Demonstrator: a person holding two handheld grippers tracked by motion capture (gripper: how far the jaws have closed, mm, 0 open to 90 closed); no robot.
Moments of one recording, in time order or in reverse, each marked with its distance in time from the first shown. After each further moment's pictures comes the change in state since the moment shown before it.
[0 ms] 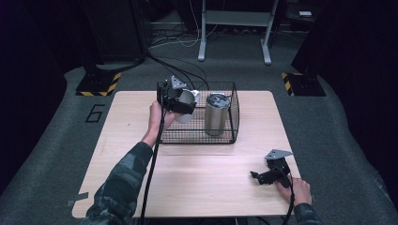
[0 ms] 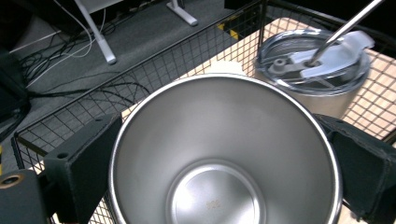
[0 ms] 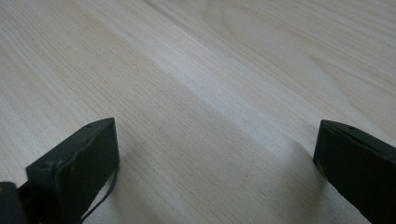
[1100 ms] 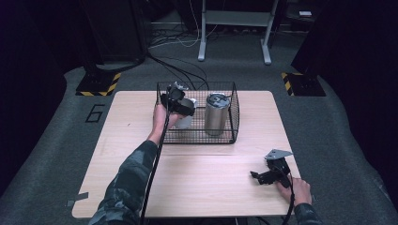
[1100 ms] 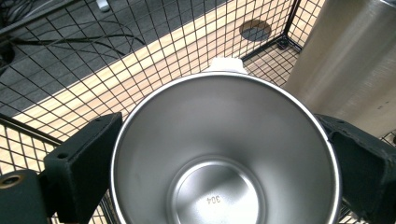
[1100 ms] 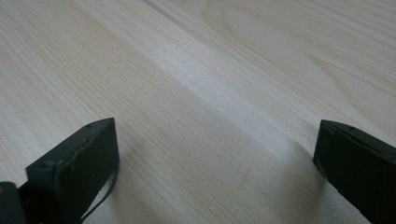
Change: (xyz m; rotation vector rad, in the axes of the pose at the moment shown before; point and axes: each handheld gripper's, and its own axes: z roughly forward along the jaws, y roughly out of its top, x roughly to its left) left arm 0.015 -0.023 0.057 0.192 -0.006 -0.061; right arm 0.000 0.000 0.000 0.000 -0.002 -0.001
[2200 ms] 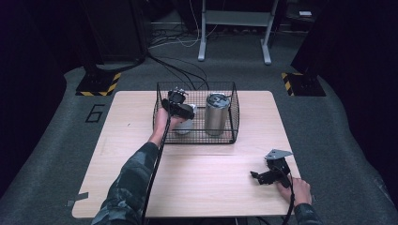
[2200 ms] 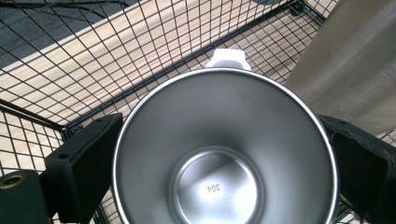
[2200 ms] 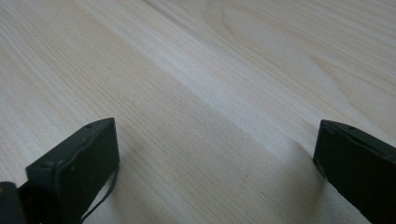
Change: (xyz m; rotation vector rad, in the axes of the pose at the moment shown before) left arm 0.004 -0.012 0.025 0.104 -0.020 -0.038; right arm 0.000 0.000 0.000 0.006 0.005 0.000
